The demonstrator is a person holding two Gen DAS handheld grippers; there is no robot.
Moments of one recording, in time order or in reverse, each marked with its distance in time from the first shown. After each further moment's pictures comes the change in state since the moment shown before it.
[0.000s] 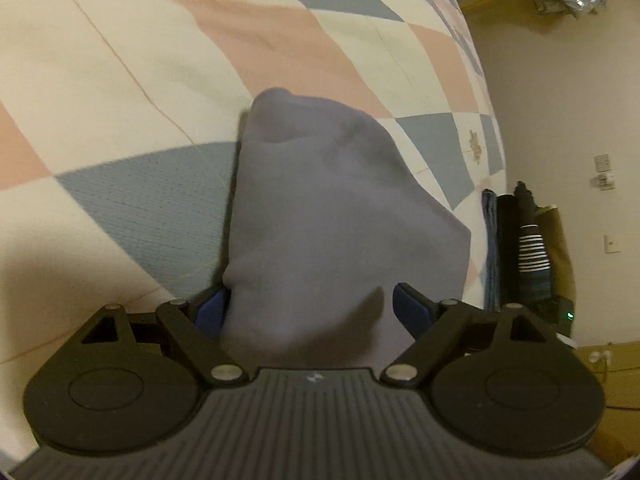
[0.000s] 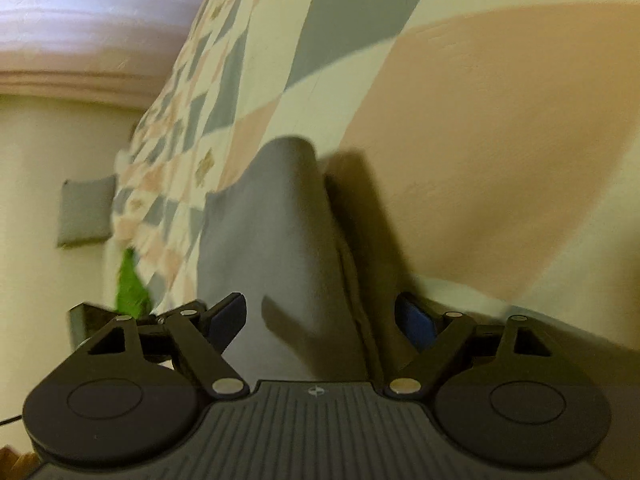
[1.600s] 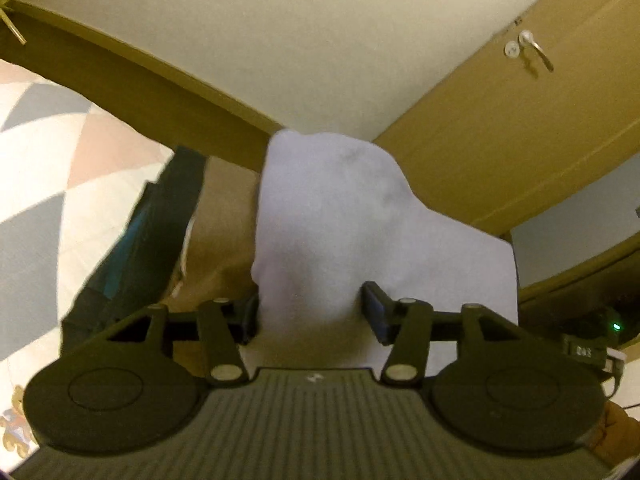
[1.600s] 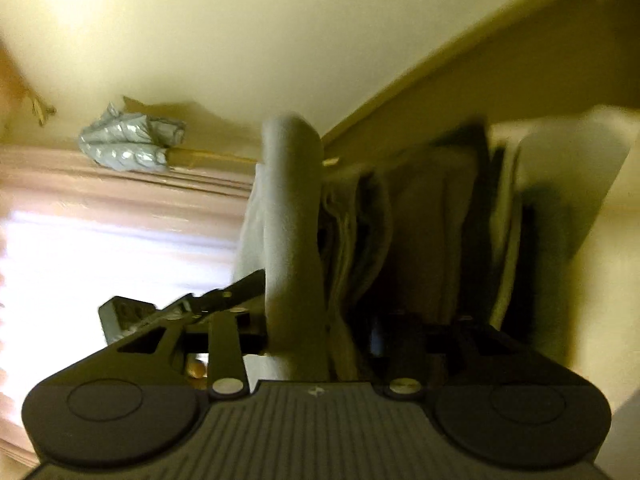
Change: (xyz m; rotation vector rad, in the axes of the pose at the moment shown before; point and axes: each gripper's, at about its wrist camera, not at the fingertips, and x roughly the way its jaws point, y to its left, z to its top) left arm 0.290 -0.588 0.035 1.122 0.516 -0.193; right arm -0.393 -0.085 -0.074 0.549 -1.156 0.007
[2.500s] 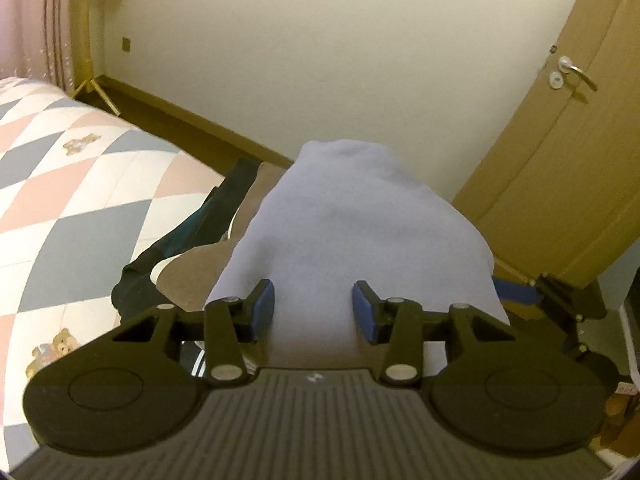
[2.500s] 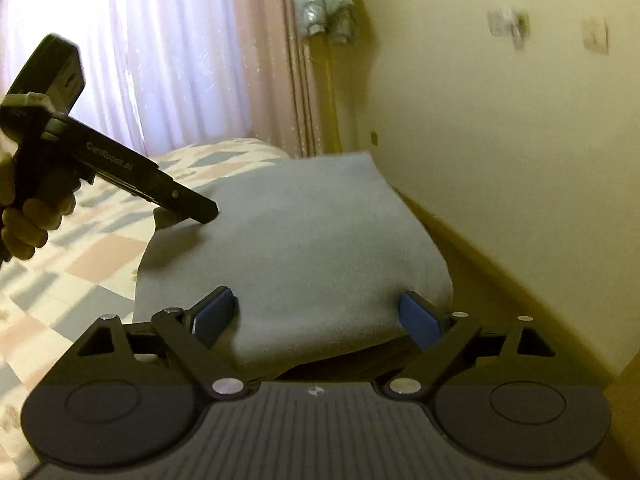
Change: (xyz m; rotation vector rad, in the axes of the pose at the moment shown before) left arm -0.001 -0.057 -0.097 0.000 -0.263 0.323; right arm 0.029 0.028 -0.057 -1.148 0.032 -0.147
